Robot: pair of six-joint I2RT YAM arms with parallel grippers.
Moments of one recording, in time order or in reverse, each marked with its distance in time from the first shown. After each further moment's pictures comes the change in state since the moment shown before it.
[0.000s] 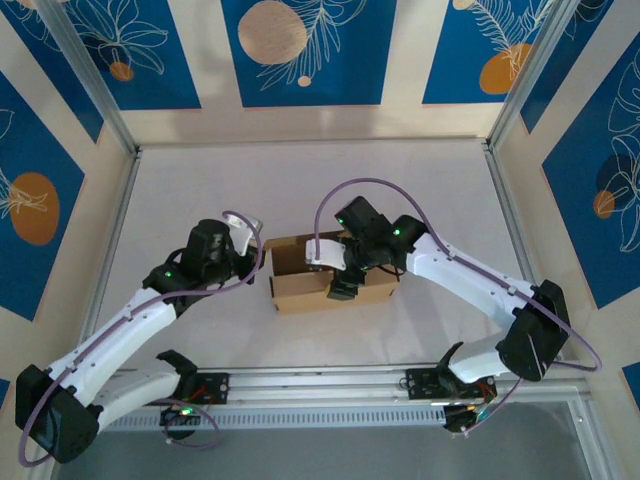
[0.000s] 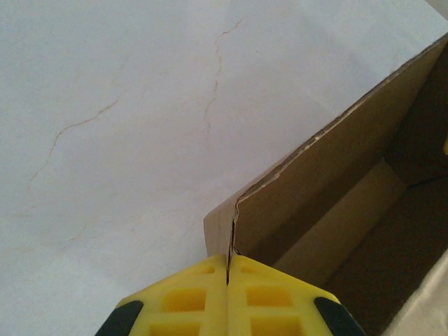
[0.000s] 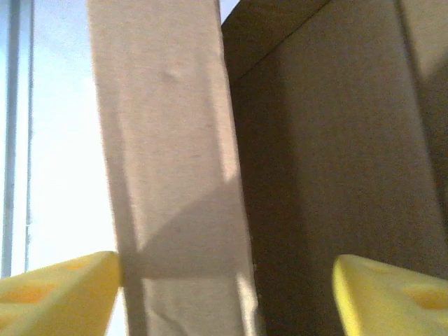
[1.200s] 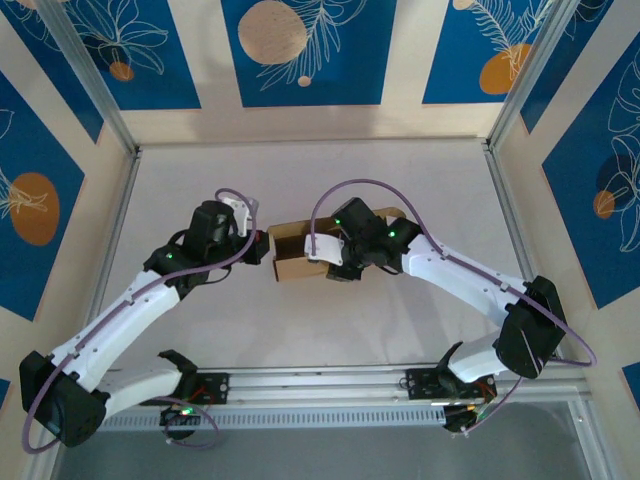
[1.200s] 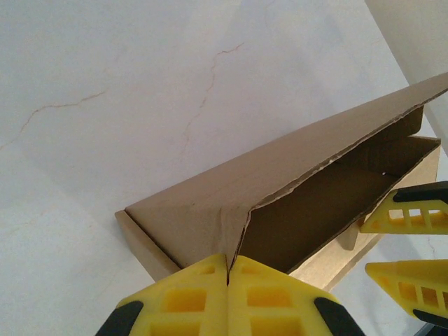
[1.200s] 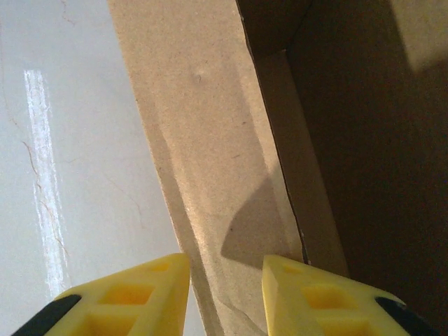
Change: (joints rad) left arm 0.000 0.098 0.173 -0.090 0.021 -0.293; right arm 0.008 0.027 -0.030 0.093 0.127 0.048
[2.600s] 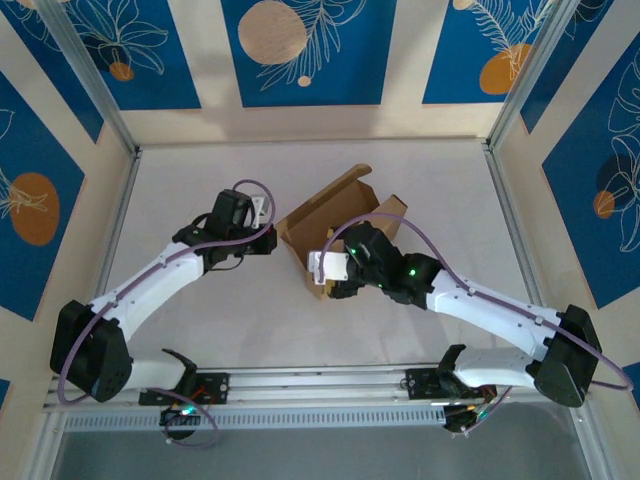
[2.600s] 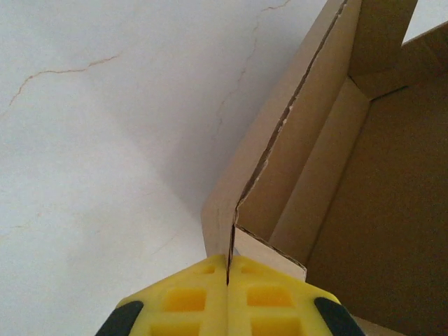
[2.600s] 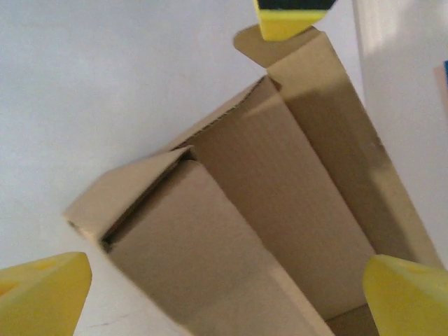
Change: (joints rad) left arm 0.061 0.257 0.051 0.044 0.037 0.020; right arm 0.116 -0.240 -0.258 0.362 0.265 -0.195
